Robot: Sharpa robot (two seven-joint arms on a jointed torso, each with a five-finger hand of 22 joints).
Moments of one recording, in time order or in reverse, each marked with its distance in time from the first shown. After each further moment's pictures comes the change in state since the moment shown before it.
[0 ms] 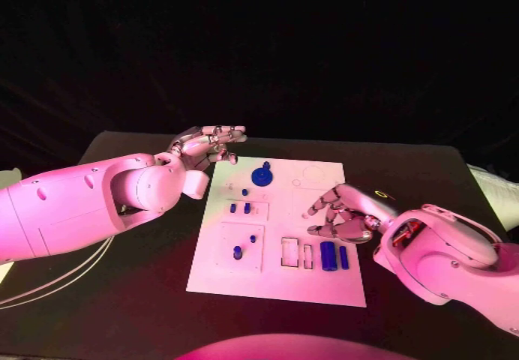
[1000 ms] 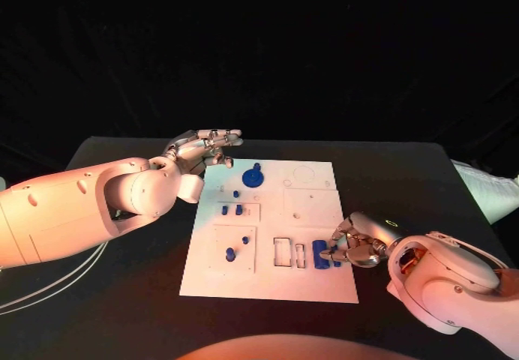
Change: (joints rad) left arm 0.000 -0.009 -0.010 0.012 0.000 0.000 -0.001; left_hand 0.000 0.000 0.000 0.000 0.000 0.000 0.000 0.000 0.000 0.000 0.000 0.000 0.000 0.000 0.000 0.000 0.000 0.000 0.000 0.000 0.000 0.000; right arm -0.088 -0.030 -0.018 0.025 -0.001 0.044 -0.268; right_hand 0.002 0.048 -0.224 0.169 0.054 -0.008 -0.019 0.086 0.054 -0.024 -0.005 0.729 0.865 -0.001 -0.008 0.060 0.046 0.000 0.011 -0.016 0.033 0.063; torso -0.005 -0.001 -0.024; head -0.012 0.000
